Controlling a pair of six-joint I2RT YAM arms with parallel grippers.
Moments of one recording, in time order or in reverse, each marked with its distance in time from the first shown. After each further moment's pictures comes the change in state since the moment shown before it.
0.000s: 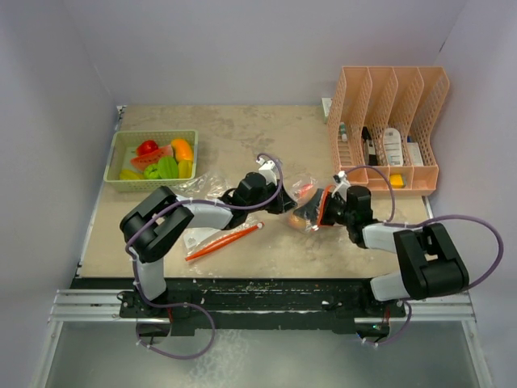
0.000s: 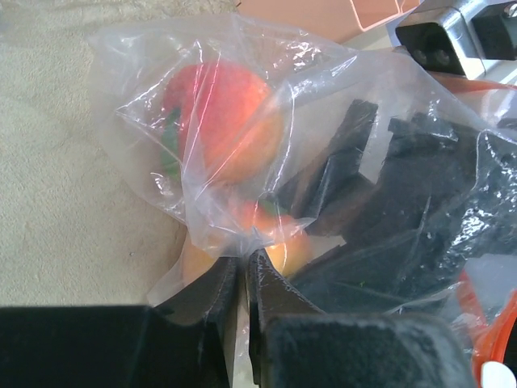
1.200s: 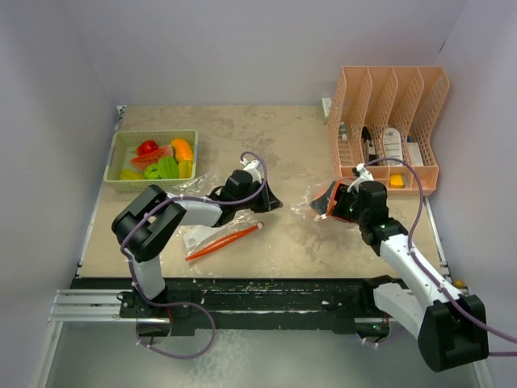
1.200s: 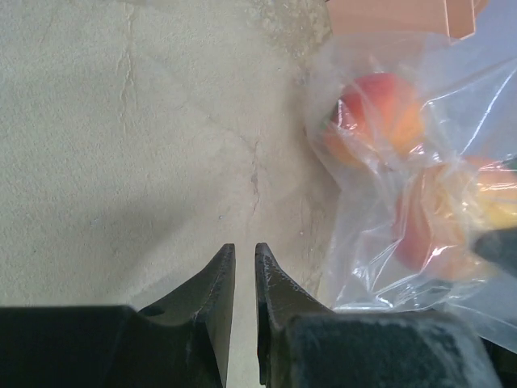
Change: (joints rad) left arm 0.099 -0.036 -0.071 -0.056 0.040 -0.049; right arm 0.010 -0.444 0.132 -0.597 0.308 -0.069
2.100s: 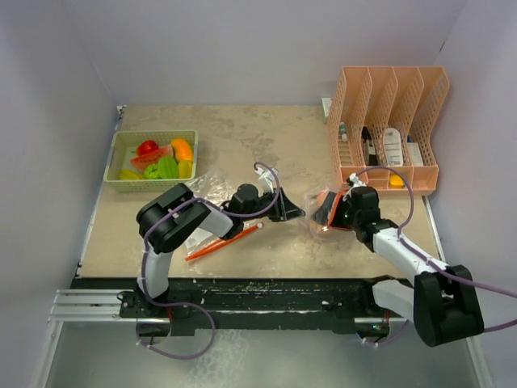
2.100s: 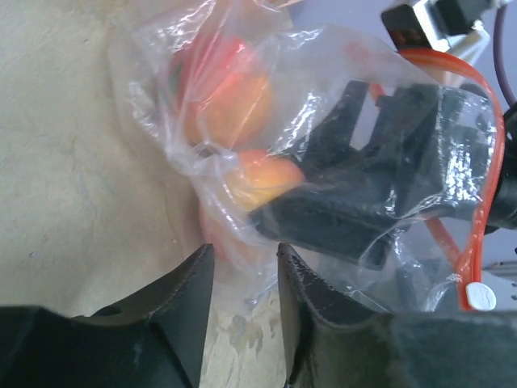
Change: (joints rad) left arm -0.079 0.173 -0.053 0.507 0.150 -0.178; right arm -0.014 0.144 -0.055 0.021 0.042 -0.034
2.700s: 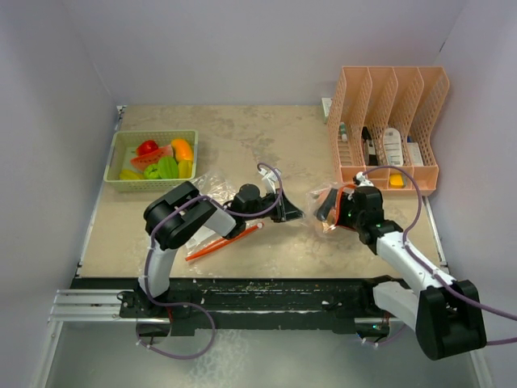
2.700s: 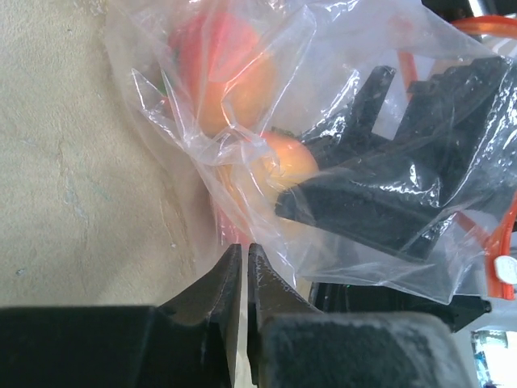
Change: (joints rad) left arm -0.008 0.063 0.042 0.046 0.055 -0.008; right arm -0.003 -0.073 0.010 -0.069 0.086 0.031
